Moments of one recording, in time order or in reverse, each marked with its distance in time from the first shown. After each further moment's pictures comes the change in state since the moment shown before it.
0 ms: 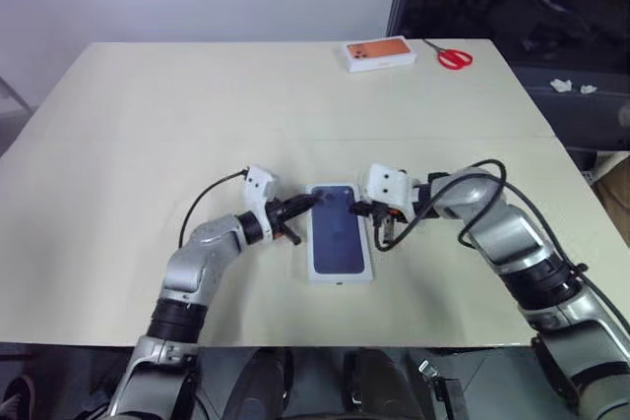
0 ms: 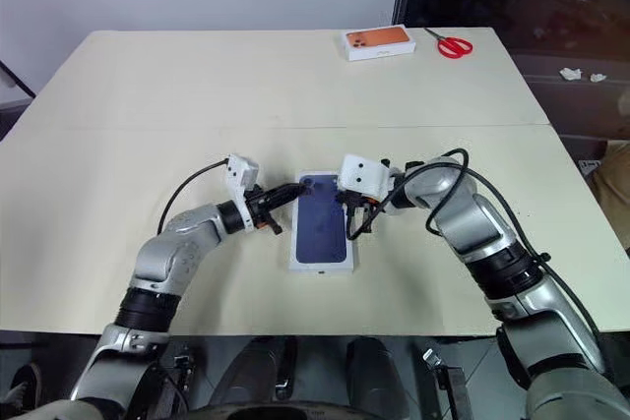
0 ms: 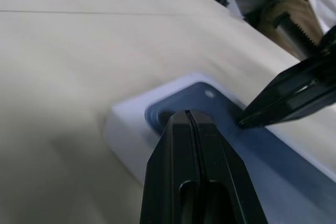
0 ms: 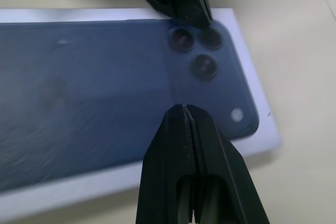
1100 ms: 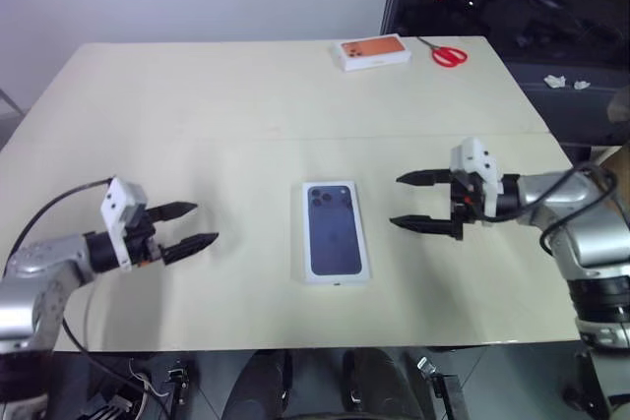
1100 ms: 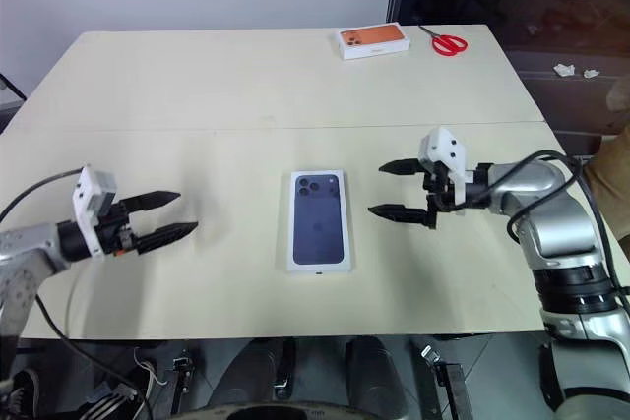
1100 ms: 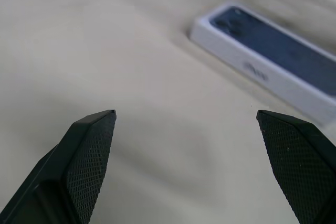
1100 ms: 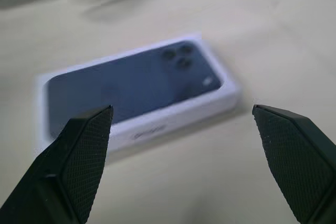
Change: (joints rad) left arm 0.343 0.541 0.379 -0.170 -0.155 -0.030 -0.372; right arm 0.166 -0.126 -0.387 0.051 0.430 -0.010 0.190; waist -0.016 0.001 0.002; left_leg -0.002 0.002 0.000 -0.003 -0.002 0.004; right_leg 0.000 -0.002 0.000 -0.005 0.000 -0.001
